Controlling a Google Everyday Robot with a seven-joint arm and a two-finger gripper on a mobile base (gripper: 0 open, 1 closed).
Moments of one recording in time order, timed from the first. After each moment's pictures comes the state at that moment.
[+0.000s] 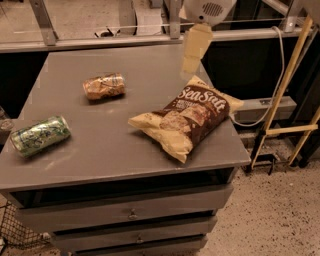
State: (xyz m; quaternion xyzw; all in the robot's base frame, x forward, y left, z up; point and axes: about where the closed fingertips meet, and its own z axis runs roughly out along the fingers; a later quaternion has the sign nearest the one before) arm 0.605 -0.060 1.008 -0.69 0.68 -0.04 0.23
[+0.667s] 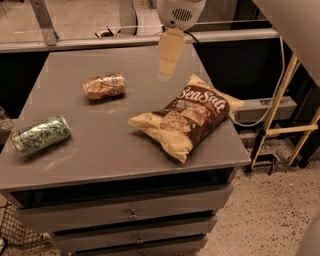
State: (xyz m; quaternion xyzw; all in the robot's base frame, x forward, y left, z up) arm 0.619 -0.012 0.995 -0.70 0.68 -0.04 0.22
